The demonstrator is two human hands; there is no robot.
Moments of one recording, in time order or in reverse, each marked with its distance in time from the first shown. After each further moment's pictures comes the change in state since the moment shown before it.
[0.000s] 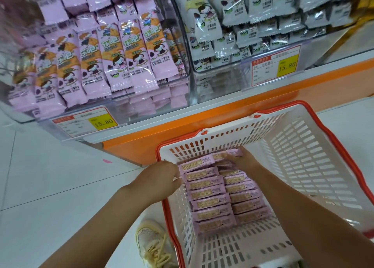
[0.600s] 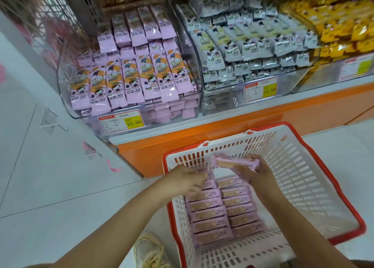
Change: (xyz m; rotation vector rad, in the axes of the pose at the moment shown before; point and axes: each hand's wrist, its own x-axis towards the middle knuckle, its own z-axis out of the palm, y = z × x) left_hand -0.030 0.039 -0.013 -1.031 -0.123 -0.067; right_hand -0.146 -0.075 -0.018 0.245 0.139 -0.338
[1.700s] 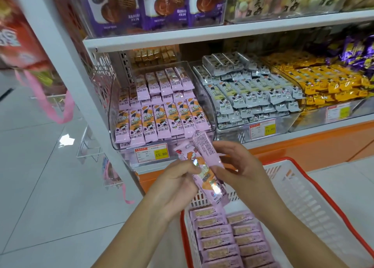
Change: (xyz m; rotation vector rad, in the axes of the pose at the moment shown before) left_hand -0.089 0.065 -0.026 -1.022 -0.225 0.612; right_hand -0.079 -0.174 0.091 0.005 -0.301 -0.450
